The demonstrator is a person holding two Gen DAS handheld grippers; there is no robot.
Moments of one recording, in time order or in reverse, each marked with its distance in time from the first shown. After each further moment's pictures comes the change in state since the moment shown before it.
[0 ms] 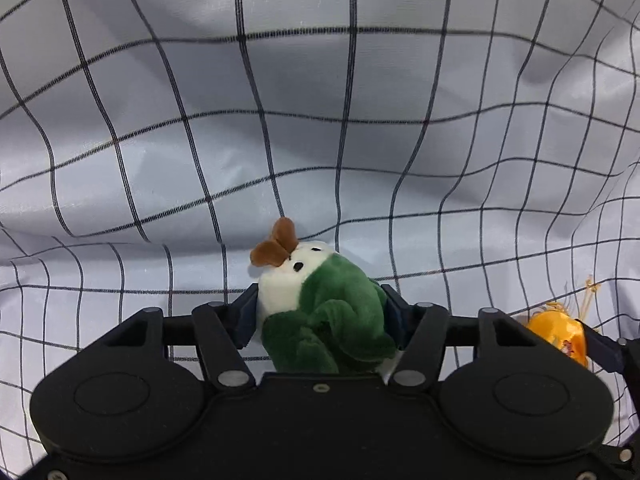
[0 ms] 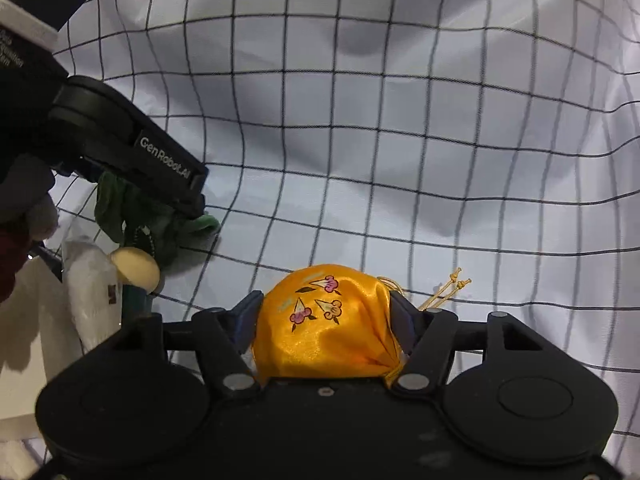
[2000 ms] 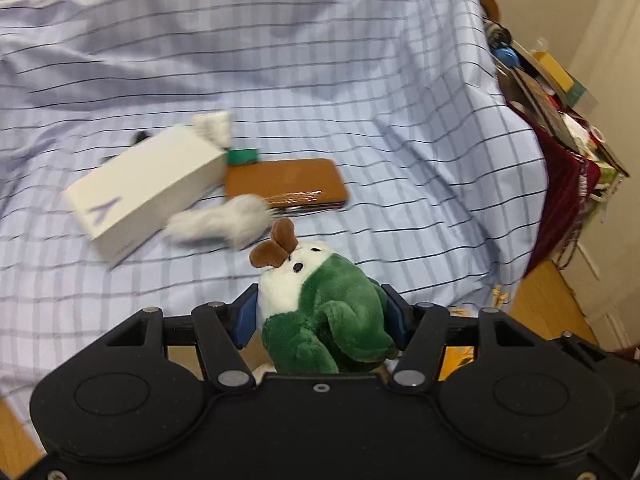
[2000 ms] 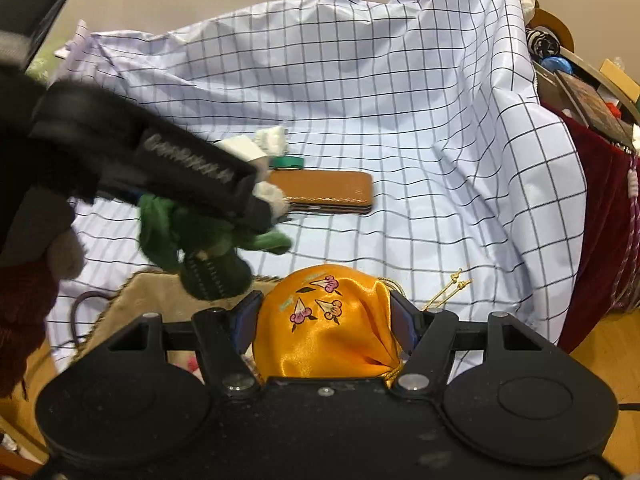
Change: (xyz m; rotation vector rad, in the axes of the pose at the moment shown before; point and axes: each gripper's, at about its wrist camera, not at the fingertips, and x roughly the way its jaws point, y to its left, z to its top) left arm -0.284 -0.083 -0.292 0.062 -0.137 -0.153; right arm -0.341 0.008 -0.258 0.128 -0.113 0.102
